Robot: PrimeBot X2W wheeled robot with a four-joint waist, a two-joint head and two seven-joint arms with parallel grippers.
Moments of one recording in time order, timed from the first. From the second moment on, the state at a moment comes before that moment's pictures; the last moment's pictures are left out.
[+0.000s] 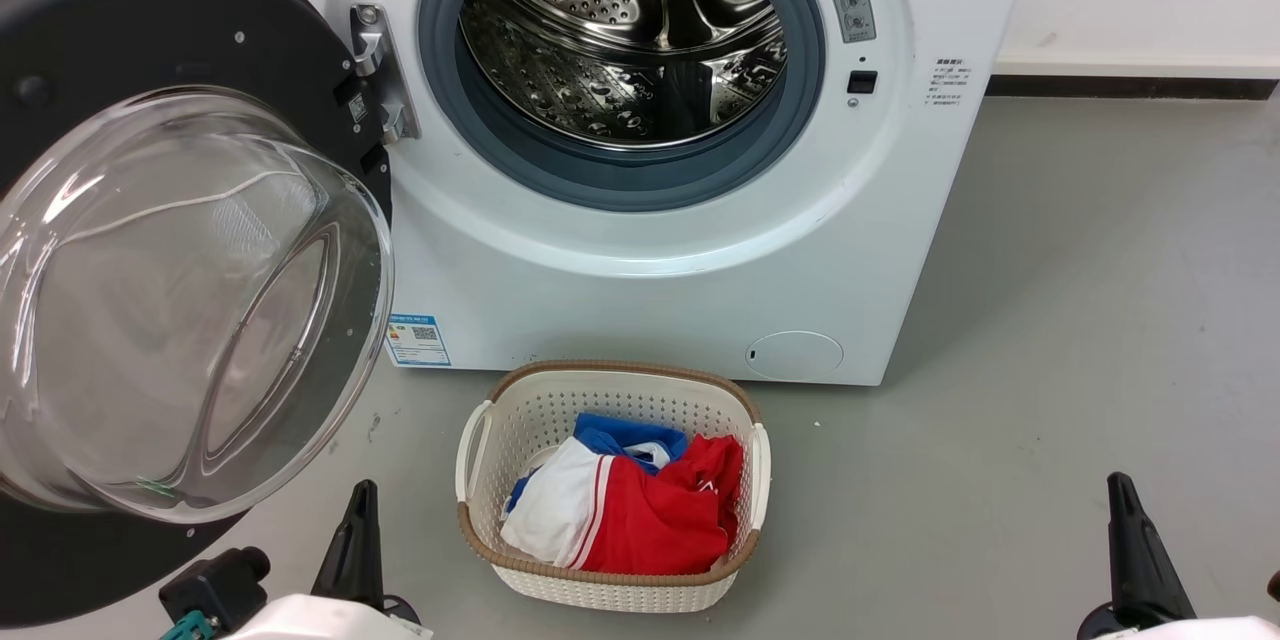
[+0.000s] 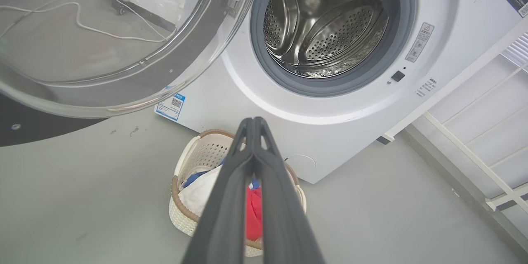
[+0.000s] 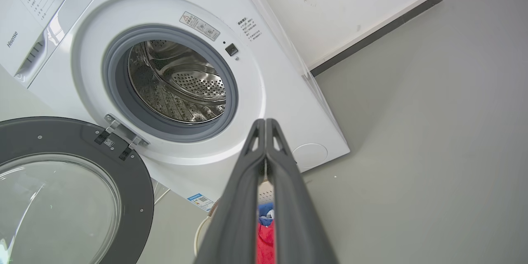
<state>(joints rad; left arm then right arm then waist) 0.05 0.05 0.03 0.21 -0.55 -0.10 -0.14 0.14 -0.05 -0.11 0.09 0.65 0.13 -0.16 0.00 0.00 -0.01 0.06</state>
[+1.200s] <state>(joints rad) -0.02 0.05 0.07 0.23 -1.04 -0.11 -0.02 0.03 -0.06 -0.10 0.16 1.11 0.13 -0.04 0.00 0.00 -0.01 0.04</state>
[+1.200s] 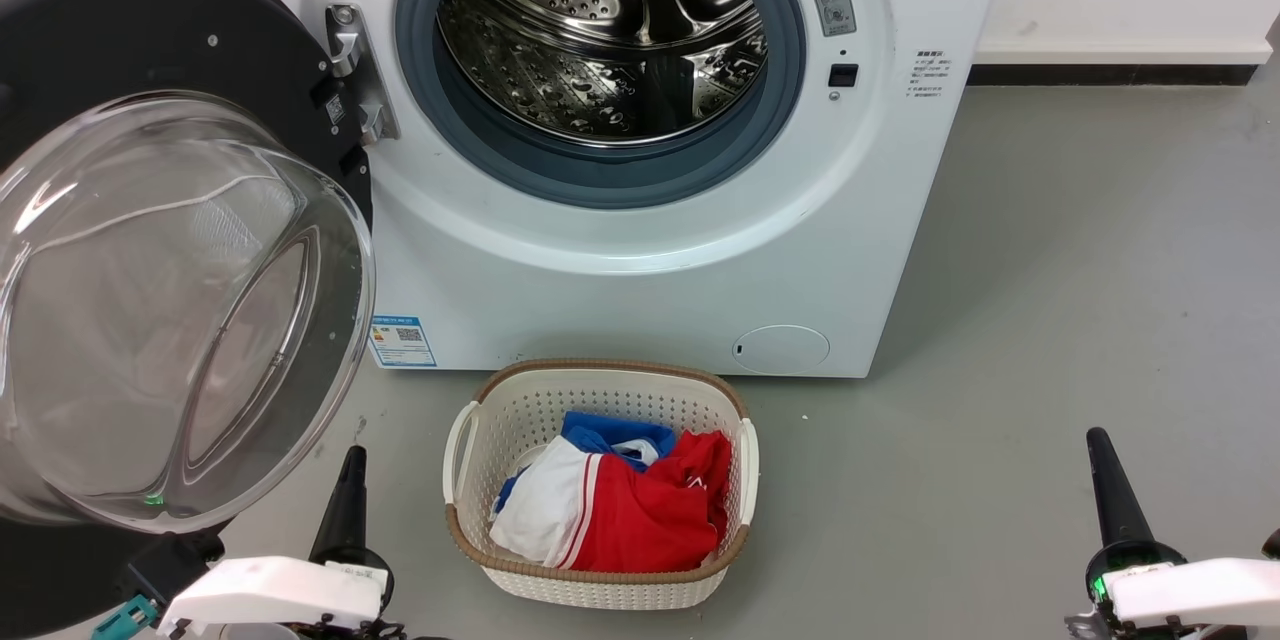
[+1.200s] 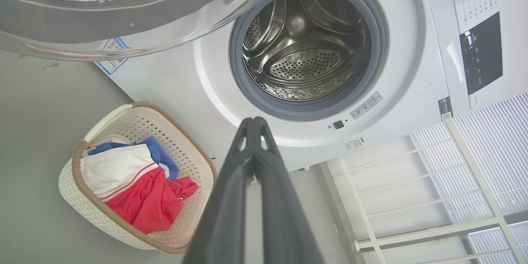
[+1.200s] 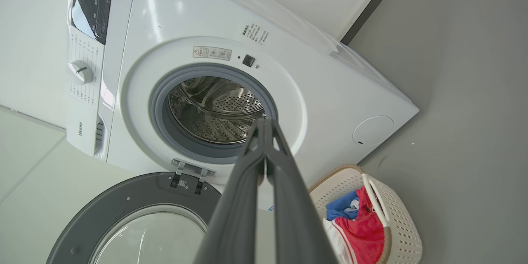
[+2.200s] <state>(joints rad) -0.07 0.05 0.10 0.24 -1.37 -0.12 0.06 -0.04 -0.06 -0.10 0.21 1.41 0.13 0.04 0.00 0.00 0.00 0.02</state>
